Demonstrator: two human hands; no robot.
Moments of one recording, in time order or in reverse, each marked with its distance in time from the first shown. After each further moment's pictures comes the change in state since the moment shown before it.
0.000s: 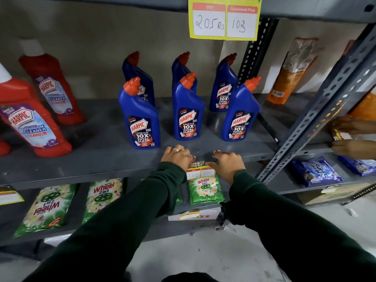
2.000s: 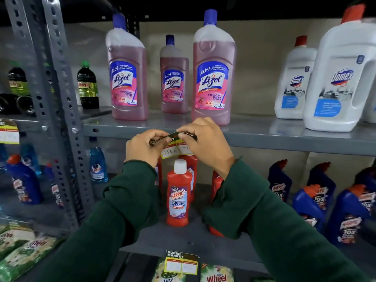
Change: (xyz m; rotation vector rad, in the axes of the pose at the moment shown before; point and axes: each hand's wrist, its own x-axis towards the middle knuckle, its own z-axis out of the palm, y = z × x) left_hand -0.278 -0.392 -0.318 -0.604 1.077 -0.460; right_hand 0.029 -0.554 -0.231 0.483 0.711 -0.792
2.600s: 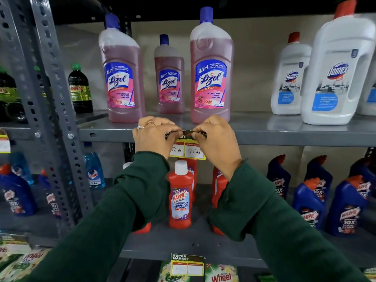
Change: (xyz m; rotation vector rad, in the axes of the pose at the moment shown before) left_hand 0.025 0.003 0.013 0.269 -0.001 0.279; right_hand -0.003 0.007 0.004 -0.171 0.152 0.148
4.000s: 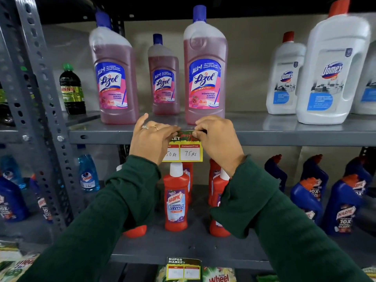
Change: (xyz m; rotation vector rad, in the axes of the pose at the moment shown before) left_hand 0.009 -0.022 0.021 0.249 0.111 0.485; right_hand 0.008 0.011 -0.014 0.042 -0.059 -0.010
